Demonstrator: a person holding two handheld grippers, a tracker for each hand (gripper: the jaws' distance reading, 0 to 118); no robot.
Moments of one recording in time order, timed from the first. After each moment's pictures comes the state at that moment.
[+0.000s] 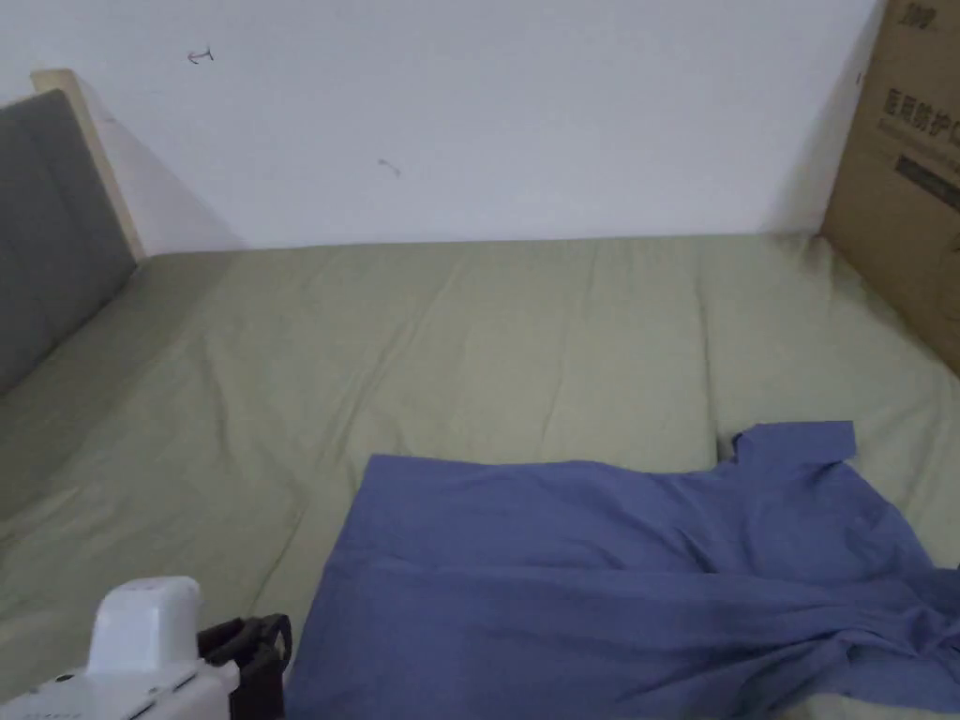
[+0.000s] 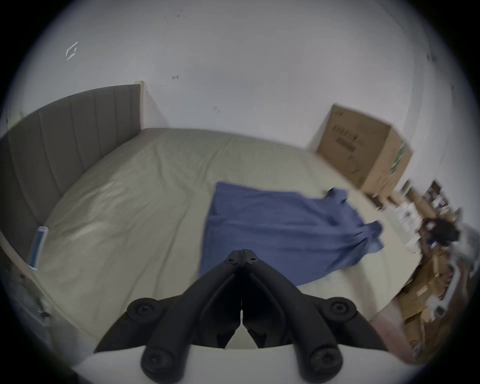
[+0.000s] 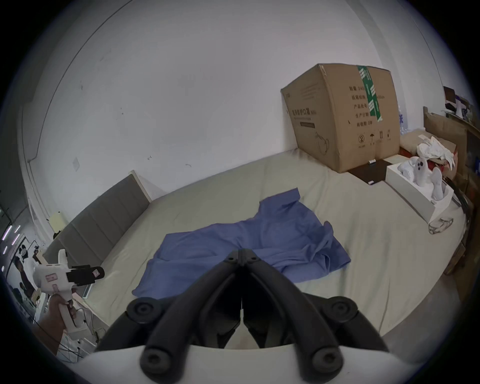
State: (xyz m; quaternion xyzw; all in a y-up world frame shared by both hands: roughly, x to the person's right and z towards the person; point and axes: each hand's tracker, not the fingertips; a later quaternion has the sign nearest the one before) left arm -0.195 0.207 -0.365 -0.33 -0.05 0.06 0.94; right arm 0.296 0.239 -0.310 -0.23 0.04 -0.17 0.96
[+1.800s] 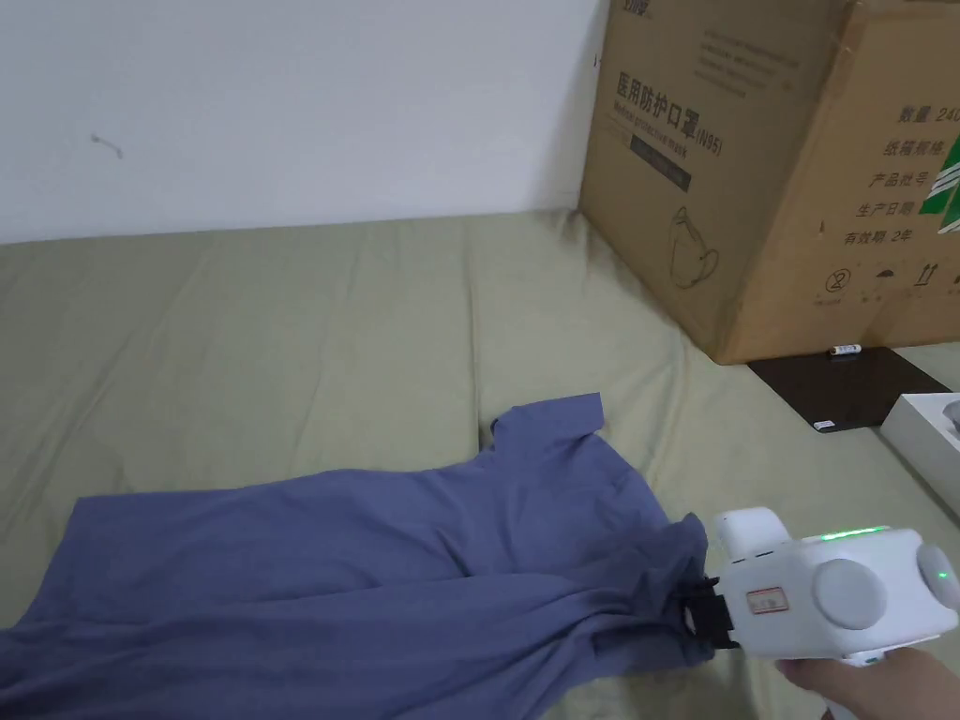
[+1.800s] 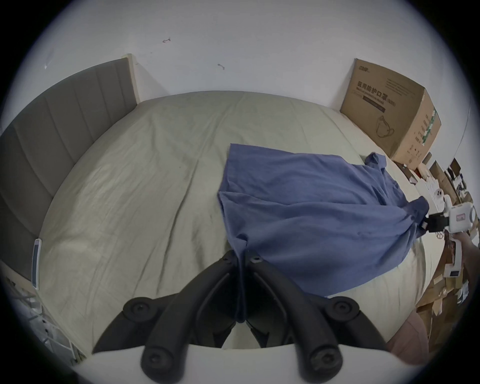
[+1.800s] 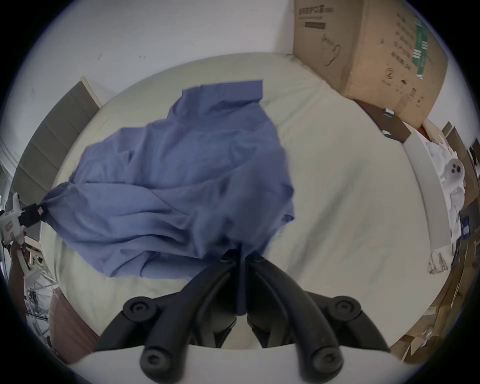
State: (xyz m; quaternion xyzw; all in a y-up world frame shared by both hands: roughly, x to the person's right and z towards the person) left arm -0.180 0.161 -0.451 -0.41 -0.03 0.02 0.91; right arm 0.409 0.129 -0.470 -0.51 0.02 -0.05 0.86
